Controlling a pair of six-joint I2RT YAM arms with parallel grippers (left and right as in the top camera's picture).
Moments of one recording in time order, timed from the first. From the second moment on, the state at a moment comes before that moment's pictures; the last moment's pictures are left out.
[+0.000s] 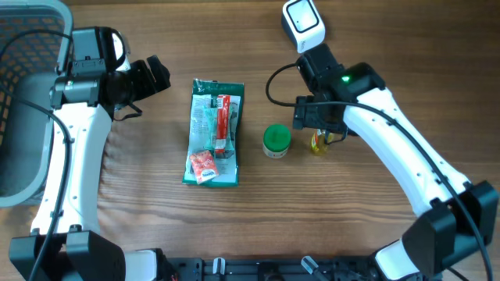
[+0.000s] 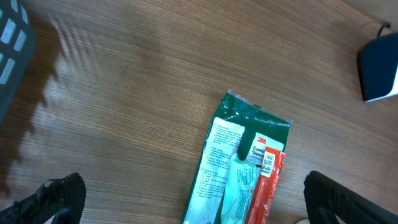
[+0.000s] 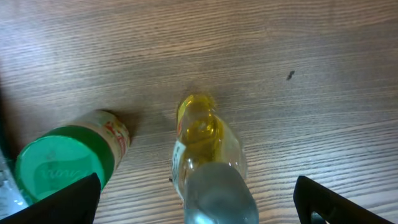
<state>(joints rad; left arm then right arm) 0.07 1.54 1.39 -0.85 0.13 -0.33 0.45 1.70 1.48 -1.22 0.18 0.59</state>
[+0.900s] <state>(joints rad) 0.07 1.54 1.39 -0.85 0.13 -0.33 0.38 1.77 1.47 -1.22 0.07 0.48</state>
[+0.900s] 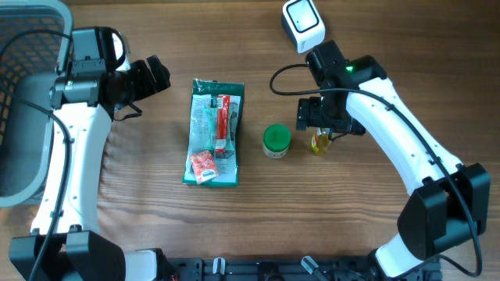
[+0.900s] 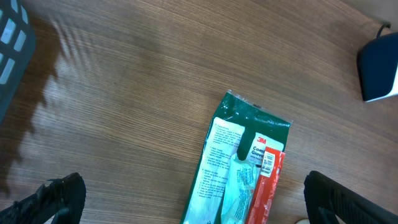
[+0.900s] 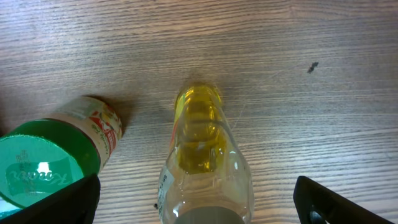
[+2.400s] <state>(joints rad) 0.07 1.54 1.39 -0.85 0.13 -0.33 0.38 1.77 1.41 -1.16 0.05 0.45</state>
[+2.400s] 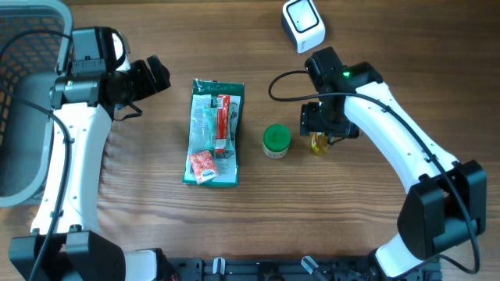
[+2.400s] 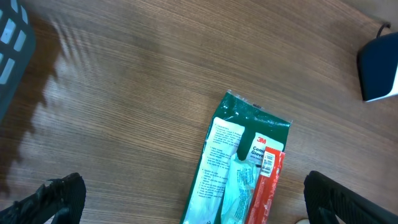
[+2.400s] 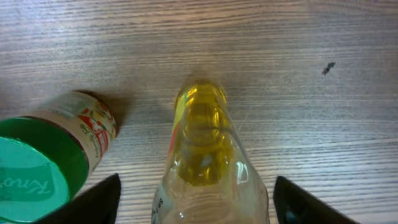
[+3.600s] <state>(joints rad) 0.07 1.54 1.39 -0.85 0.13 -0.33 0.38 1.77 1.41 -1.19 0.05 0.44</state>
